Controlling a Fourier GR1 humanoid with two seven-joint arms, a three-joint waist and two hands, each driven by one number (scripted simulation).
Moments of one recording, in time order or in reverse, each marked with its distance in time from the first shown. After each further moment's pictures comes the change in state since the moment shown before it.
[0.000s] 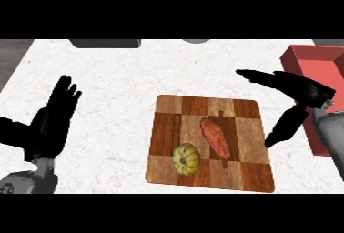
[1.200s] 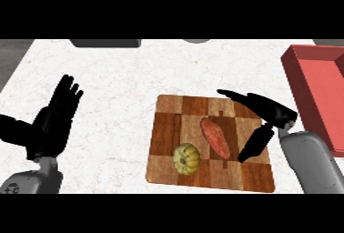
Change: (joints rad) left arm -0.004 -0.110 0.093 -0.009 -0.113 -0.096 0.048; right arm 0.124 0.227 -0.016 -0.010 0.266 -0.012 -0.024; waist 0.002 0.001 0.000
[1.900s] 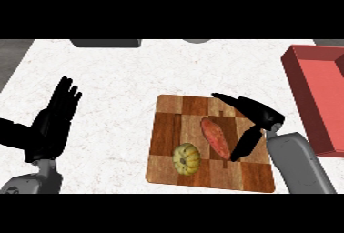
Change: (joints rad) left arm 0.019 -0.042 0.044 -0.012 -0.040 -0.049 0.005; right arm 0.001 0.063 0.006 0.078 0.169 -0.035 -0.076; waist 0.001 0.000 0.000
